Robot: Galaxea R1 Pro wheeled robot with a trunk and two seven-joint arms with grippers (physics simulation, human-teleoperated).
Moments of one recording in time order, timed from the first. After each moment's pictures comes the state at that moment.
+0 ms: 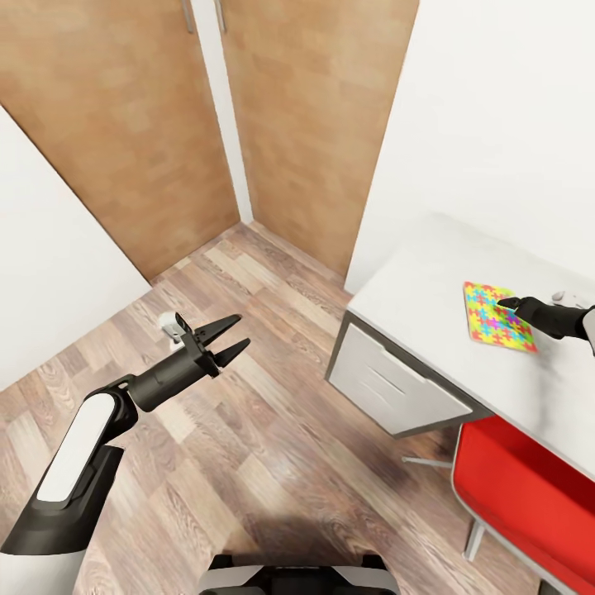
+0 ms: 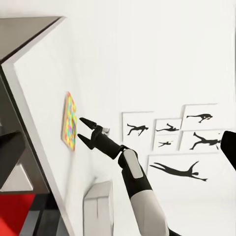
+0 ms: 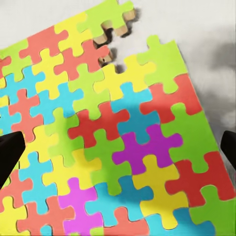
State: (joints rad) left arm -0.53 0.15 -0.04 -1.61 1.56 0.87 -0.18; right arm -1.20 -0.51 -0.29 -0.60 -0.37 0.73 0.17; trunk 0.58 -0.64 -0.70
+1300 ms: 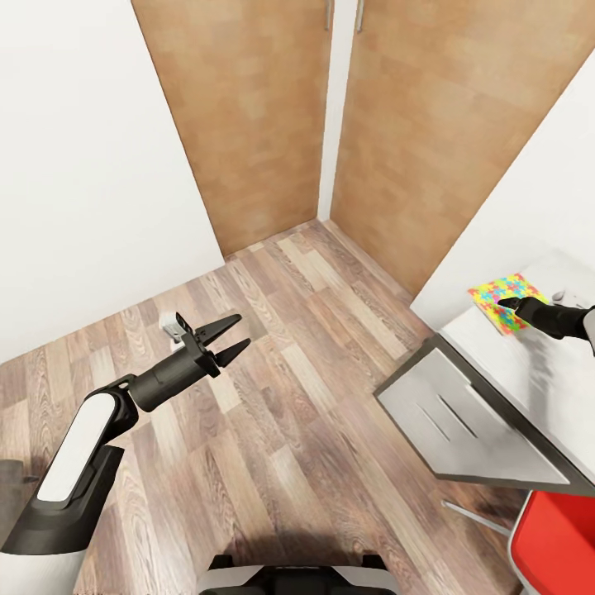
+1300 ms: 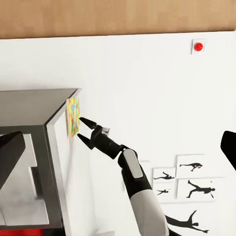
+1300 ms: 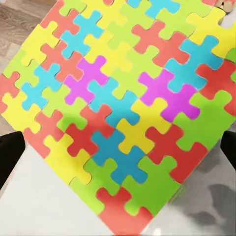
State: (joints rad) left arm -0.53 0.14 -0.05 -1.61 1.56 0.87 -0.18; right arm -1.20 -0.51 -0.29 -0.60 -0.37 0.73 0.17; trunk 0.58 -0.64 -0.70
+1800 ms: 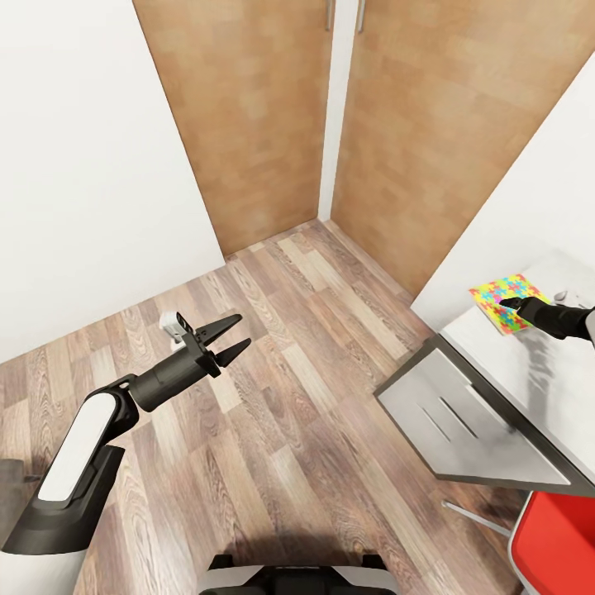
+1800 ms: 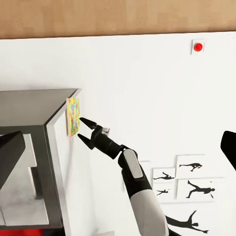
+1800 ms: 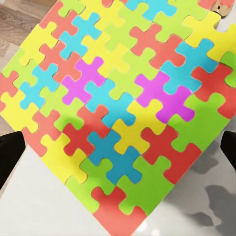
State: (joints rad) left arm -0.53 0.14 -0.05 -1.61 1.56 0.87 -0.18; right arm -1.20 -0.52 -0.29 -0.60 -0.37 0.73 0.17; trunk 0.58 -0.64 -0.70
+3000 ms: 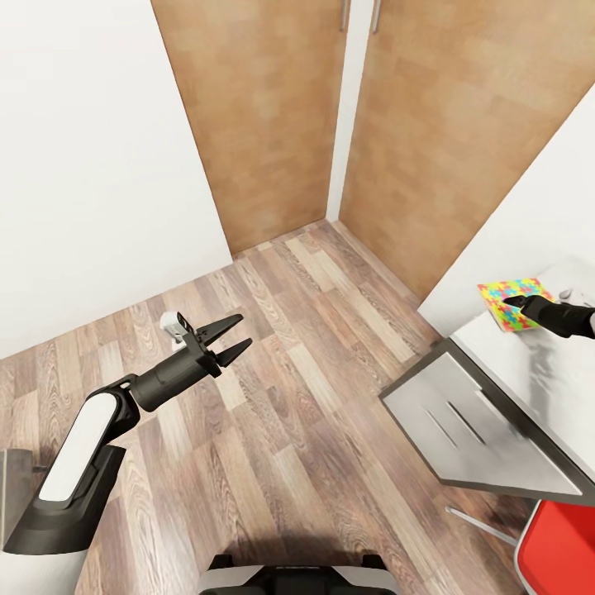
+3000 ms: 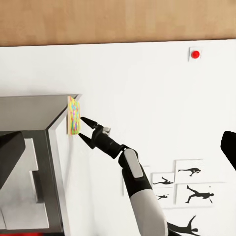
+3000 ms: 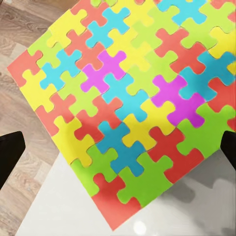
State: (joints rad) left arm -0.53 0.14 -0.05 -1.61 1.56 0.87 -0.18; right arm -1.20 -0.53 -0.29 -0.61 -0.37 0.73 0.17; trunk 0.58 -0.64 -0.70
